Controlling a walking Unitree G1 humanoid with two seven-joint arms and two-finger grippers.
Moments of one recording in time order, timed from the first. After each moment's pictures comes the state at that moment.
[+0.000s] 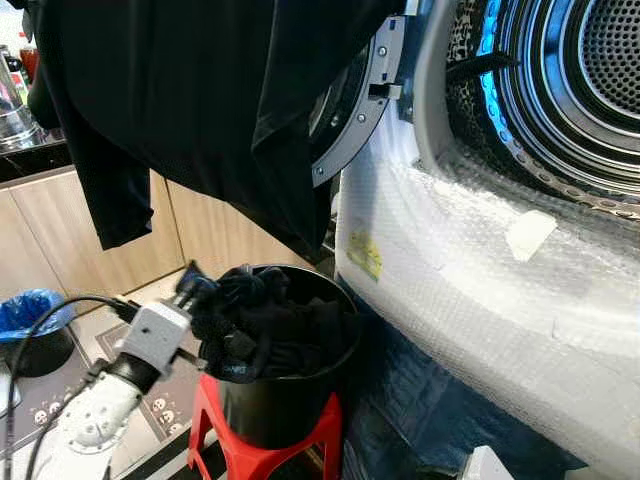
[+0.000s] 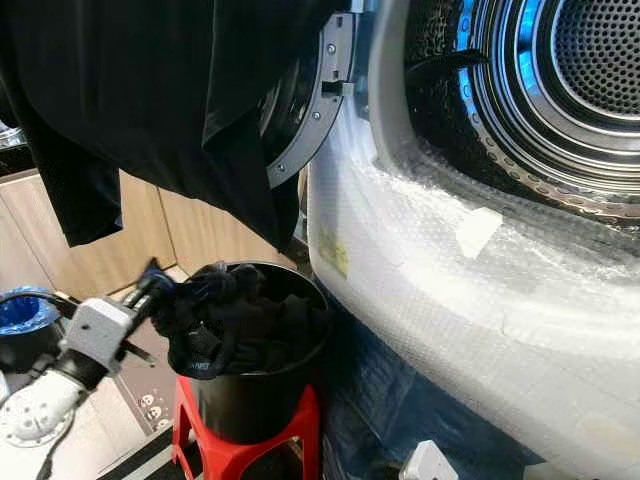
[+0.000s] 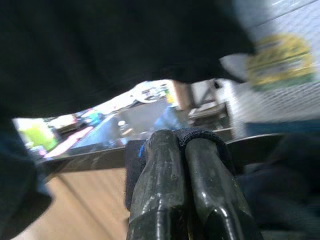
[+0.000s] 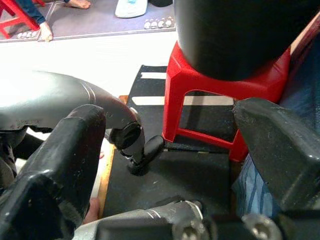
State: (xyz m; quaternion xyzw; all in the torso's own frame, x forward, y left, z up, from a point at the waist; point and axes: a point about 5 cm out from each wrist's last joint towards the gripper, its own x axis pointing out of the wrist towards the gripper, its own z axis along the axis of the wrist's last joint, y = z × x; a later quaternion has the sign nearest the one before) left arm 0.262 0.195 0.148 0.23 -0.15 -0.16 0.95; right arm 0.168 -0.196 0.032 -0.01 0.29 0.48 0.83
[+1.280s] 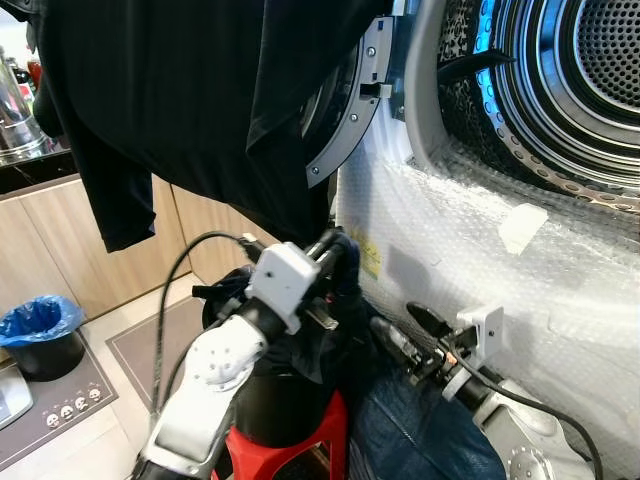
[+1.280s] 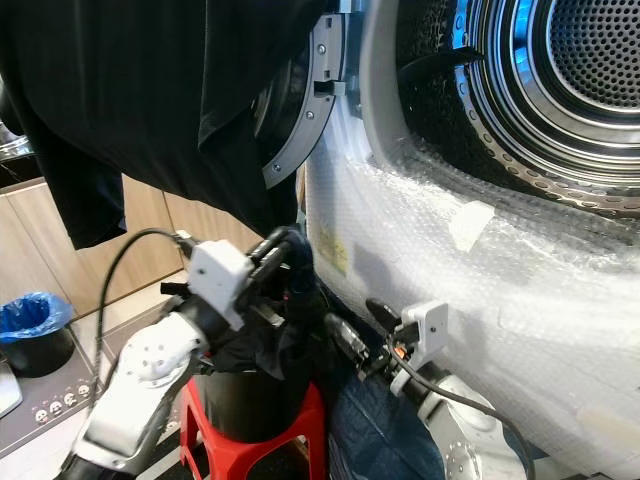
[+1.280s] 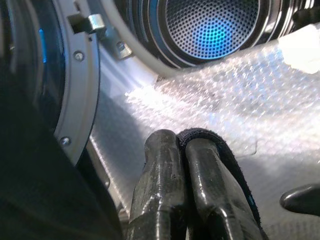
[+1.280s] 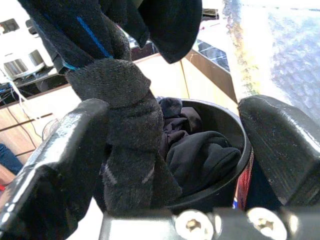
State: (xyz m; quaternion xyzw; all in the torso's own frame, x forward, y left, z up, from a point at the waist) left arm 0.285 0.074 0.214 0.11 -0.25 -0.30 0.91; right arm 0.283 -0.154 0.119 0.14 0.03 0.32 0.94
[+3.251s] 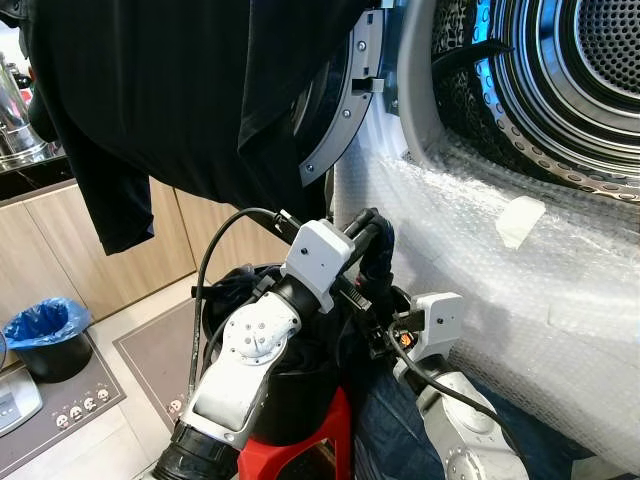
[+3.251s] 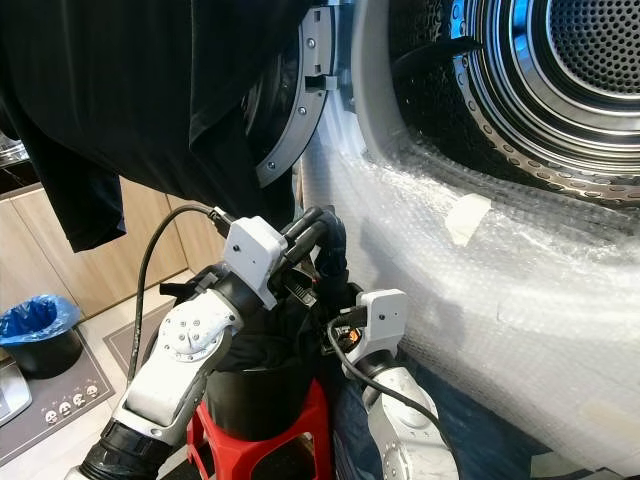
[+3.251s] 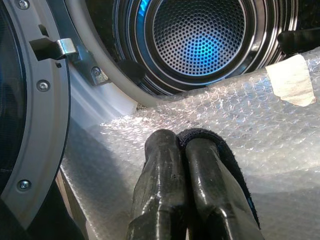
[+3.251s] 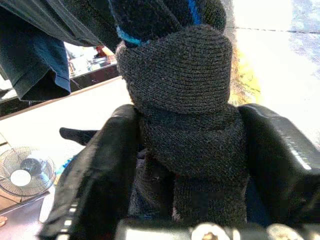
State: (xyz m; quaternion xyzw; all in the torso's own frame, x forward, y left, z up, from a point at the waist) left arm 0.298 0.049 0.229 0.09 -0.28 -0.32 0.90; right arm 0.285 -0.096 0.127 0.11 0.00 0.21 0.97
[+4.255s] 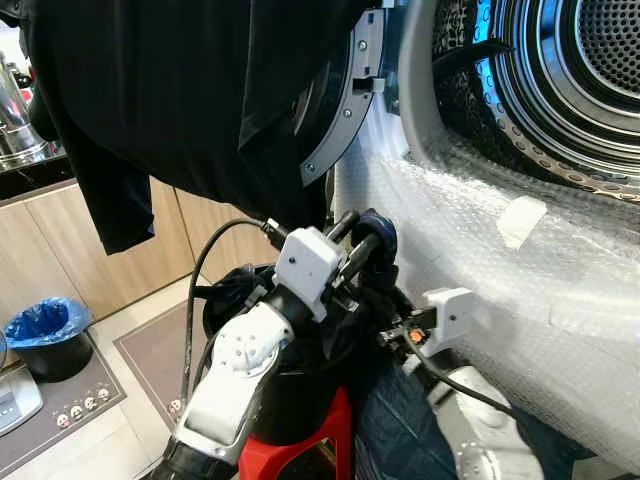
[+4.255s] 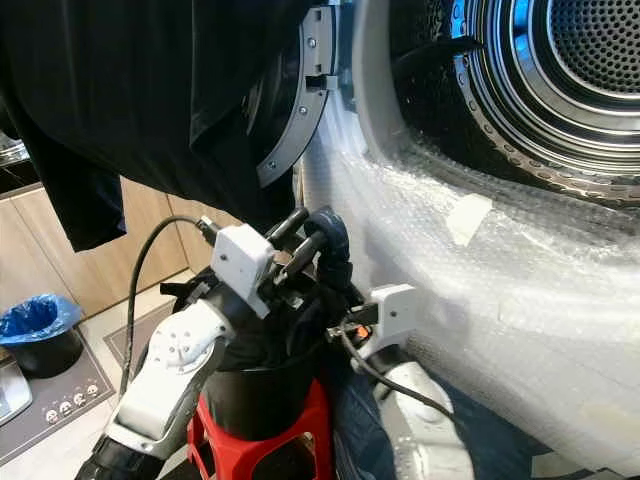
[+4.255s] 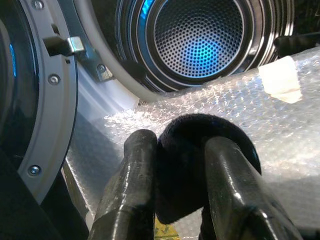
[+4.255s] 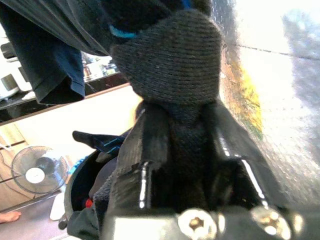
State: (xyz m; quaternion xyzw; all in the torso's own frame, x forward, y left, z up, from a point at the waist) left arm 0.284 0.061 0.222 0.08 -0.28 -0.32 0.90; right arm 0.288 -0.119 0.135 0.11 -0.03 0.28 0.95
